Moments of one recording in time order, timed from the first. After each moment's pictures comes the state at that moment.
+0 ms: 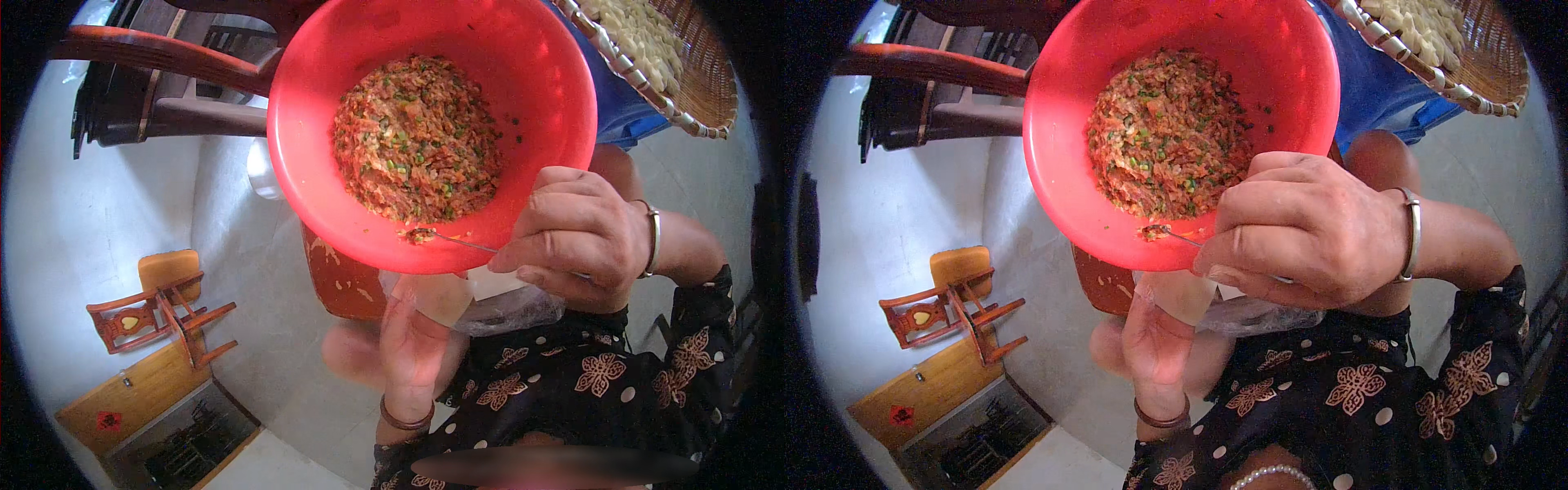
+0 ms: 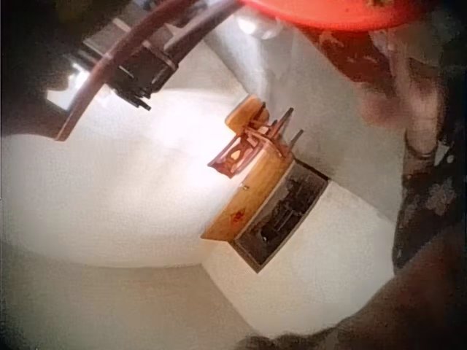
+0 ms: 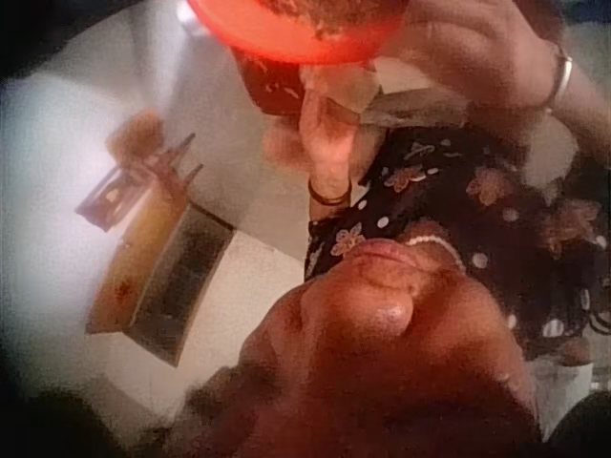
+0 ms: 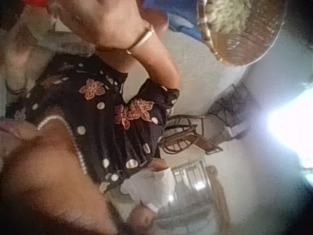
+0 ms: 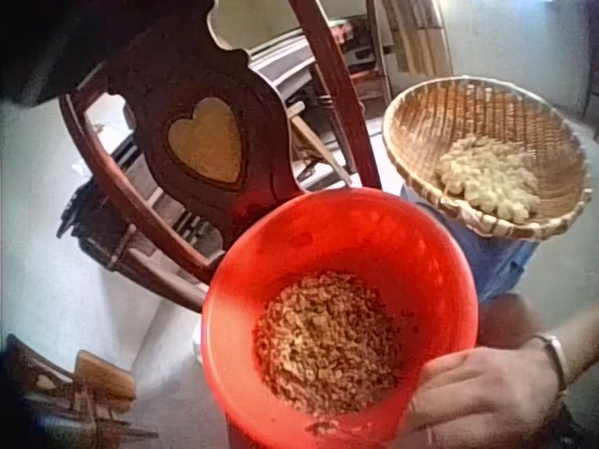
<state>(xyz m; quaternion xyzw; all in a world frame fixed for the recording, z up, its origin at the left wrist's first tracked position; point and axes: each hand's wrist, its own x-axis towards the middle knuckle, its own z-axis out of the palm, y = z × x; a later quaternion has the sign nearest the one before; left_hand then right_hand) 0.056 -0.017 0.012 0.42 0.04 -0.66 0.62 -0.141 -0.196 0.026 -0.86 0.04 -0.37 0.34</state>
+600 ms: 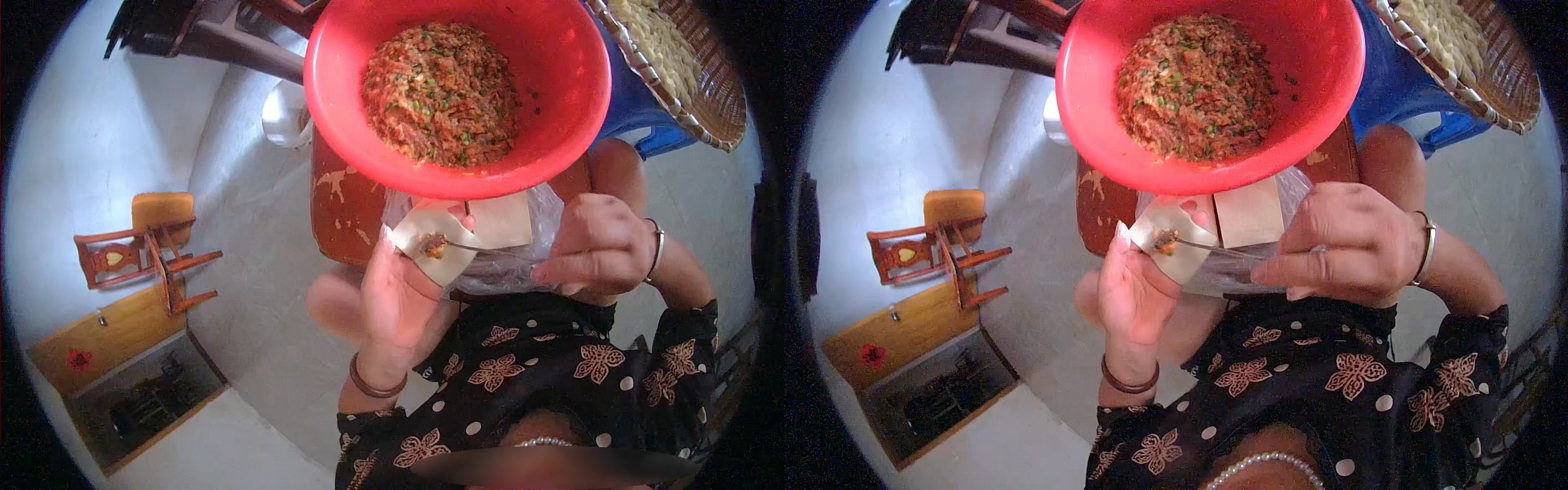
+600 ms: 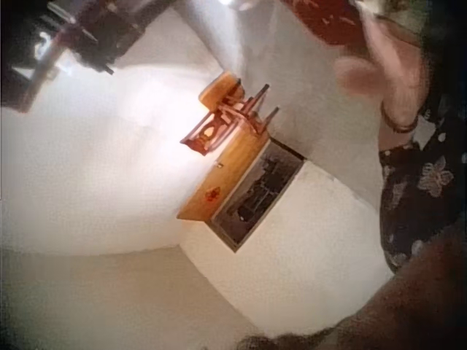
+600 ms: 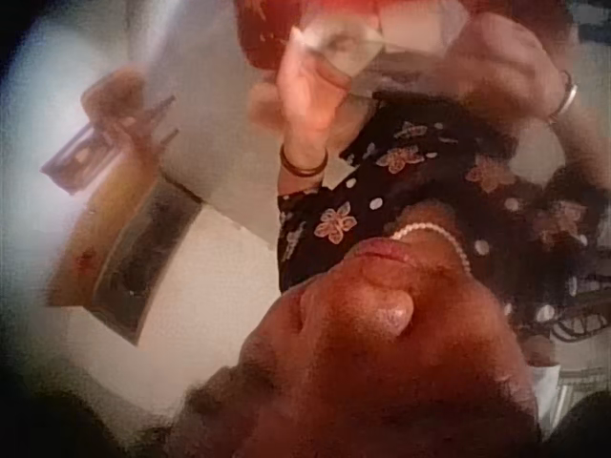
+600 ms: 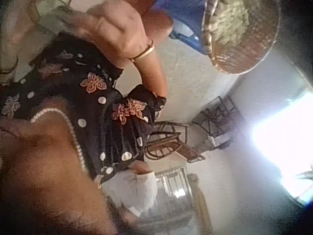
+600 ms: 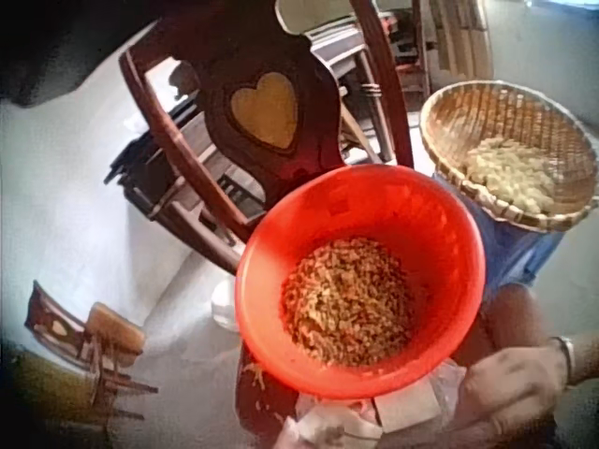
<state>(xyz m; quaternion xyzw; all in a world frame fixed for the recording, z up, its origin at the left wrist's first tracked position) 0.058 -0.009 0.026 0.26 0.05 -0.70 0.66 -0.174 -0.159 0.023 -0.87 -0.06 -0.33 0.36</state>
